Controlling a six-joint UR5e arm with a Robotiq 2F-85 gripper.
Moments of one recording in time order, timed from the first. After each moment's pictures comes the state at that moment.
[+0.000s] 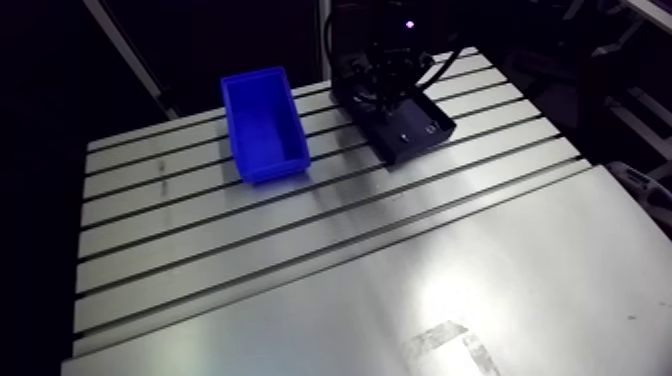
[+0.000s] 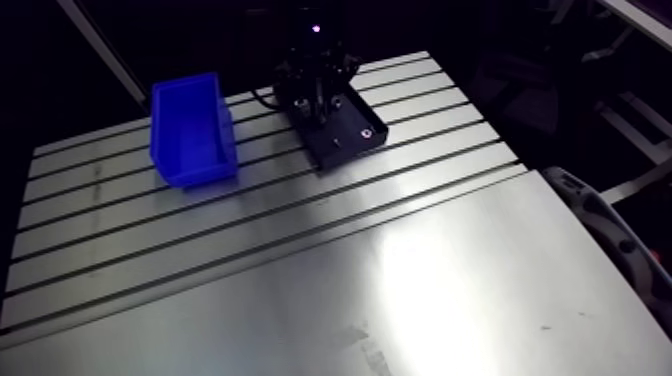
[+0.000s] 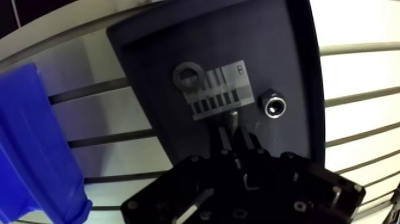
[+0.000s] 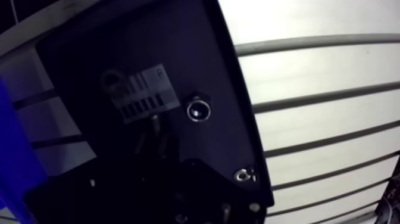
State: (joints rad) arm -0.38 -0.98 1.62 -2.08 -1.59 -1.77
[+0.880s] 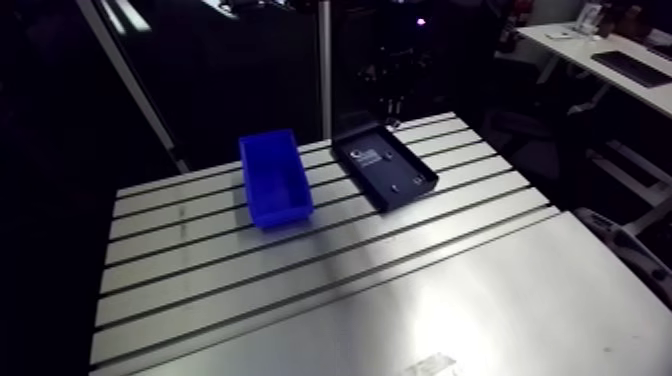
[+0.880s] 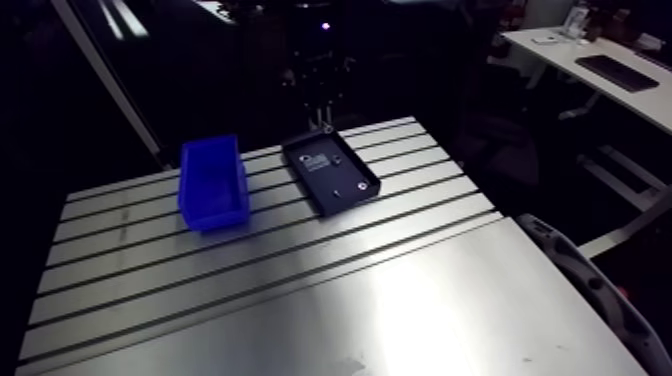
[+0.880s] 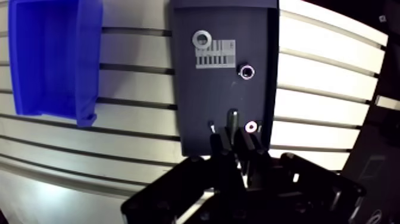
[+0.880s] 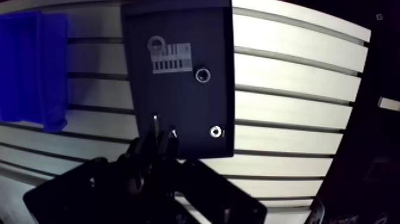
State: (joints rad) arm -0.37 -1.17 1.58 -1.93 -1.61 -2.08
